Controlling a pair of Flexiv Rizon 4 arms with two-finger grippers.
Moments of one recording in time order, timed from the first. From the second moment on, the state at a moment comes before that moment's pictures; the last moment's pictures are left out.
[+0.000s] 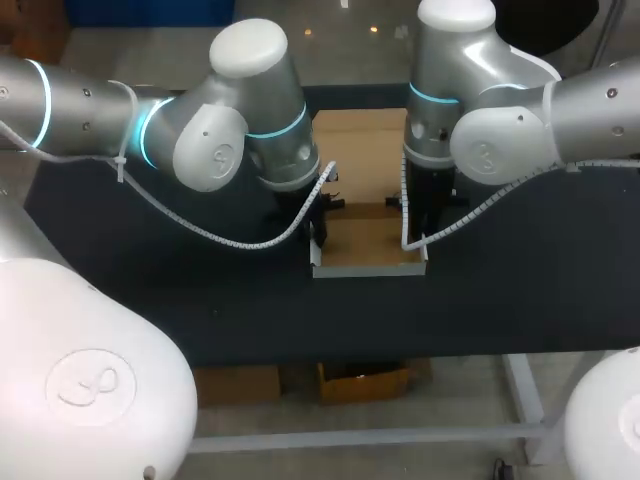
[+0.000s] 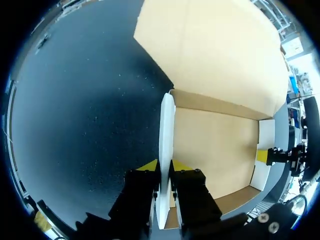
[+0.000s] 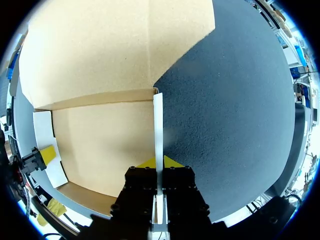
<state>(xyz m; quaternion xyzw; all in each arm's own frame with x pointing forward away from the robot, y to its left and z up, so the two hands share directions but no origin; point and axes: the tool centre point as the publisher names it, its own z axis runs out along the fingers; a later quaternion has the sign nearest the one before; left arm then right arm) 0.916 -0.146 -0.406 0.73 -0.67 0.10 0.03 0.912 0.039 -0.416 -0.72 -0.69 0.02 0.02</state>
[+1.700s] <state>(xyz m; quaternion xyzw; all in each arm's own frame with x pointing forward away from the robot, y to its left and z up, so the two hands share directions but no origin) 0.912 -0.137 -0.411 0.73 -0.68 0.03 -0.01 0.913 0.042 -0.413 -0.72 -0.69 0.02 0.01</state>
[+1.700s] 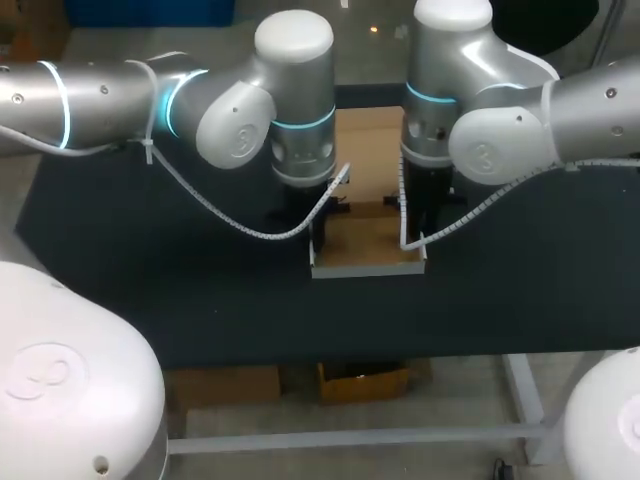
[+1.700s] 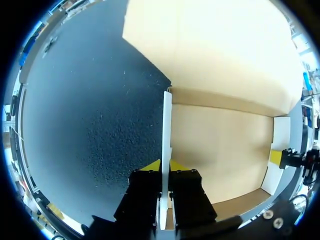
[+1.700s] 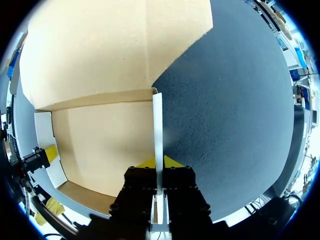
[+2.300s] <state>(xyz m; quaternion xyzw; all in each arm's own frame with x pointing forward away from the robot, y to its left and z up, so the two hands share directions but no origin) 0.908 -0.136 -0.414 0.72 -0.69 0.04 -0.01 0.912 0.045 -0.408 -0.71 -0.70 0.02 0.00</state>
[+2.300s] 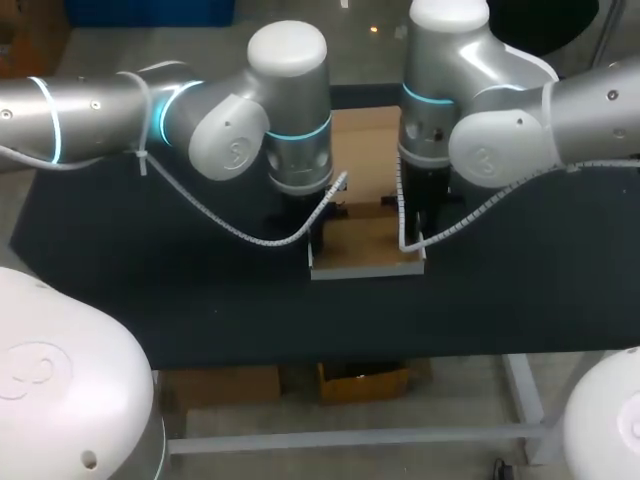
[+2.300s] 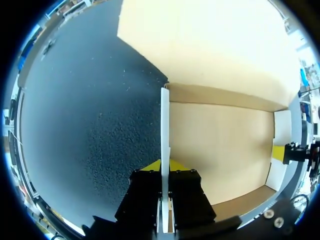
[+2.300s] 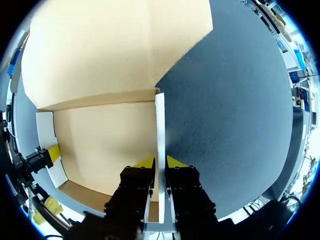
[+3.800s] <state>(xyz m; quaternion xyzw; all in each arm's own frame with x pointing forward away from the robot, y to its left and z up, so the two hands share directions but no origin) 0.911 -0.135 -0.408 0.70 -0.71 0.03 -0.03 0.887 0.032 -0.349 -0.56 -0.82 -0.12 -0.08</state>
